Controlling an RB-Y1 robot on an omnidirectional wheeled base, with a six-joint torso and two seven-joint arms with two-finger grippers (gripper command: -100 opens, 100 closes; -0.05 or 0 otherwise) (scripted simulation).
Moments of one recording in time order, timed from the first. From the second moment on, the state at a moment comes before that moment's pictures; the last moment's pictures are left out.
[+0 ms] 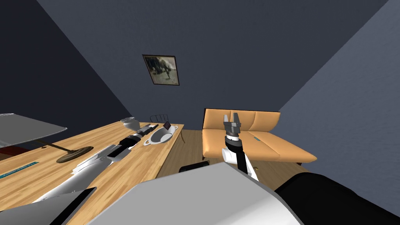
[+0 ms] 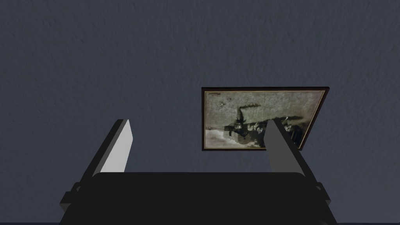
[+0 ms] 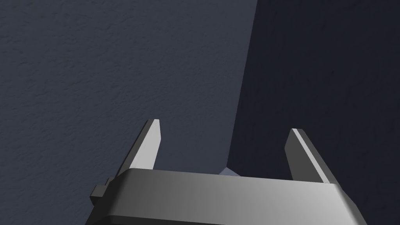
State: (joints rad) left arm -0.31 0.80 0.02 -0.68 -0.37 -0.81 -0.51; right arm 0.52 0.05 -0.06 -2.36 0.10 -0.60 -0.11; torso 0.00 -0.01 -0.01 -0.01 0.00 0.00
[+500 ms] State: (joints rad) left arm -0.29 0.85 0.10 -0.67 -0.50 -0.92 -0.40; right arm 0.52 0.05 -0.06 -2.36 0.10 -0.60 -0.11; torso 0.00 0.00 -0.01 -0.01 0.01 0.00
